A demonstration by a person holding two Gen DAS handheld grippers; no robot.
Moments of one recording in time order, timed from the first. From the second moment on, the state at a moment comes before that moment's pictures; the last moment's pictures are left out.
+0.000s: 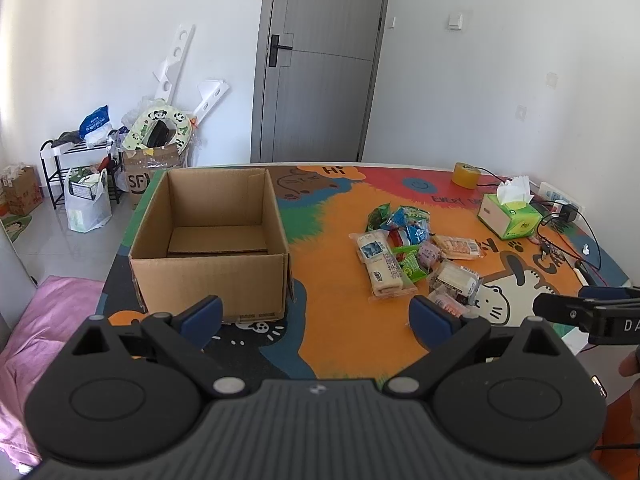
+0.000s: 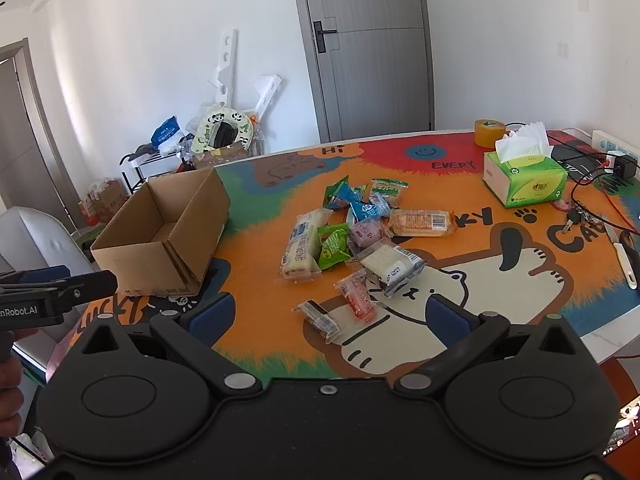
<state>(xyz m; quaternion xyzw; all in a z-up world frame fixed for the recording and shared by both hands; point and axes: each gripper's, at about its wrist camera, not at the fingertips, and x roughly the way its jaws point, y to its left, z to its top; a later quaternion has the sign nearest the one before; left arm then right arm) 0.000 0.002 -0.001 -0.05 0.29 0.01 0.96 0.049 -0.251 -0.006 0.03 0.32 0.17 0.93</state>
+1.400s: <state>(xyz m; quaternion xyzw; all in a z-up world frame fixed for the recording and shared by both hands) 0.006 -0.006 -0.011 -0.06 0.30 -0.02 0.95 0.052 -0.246 -0.013 0.02 0.33 0.17 0.93</state>
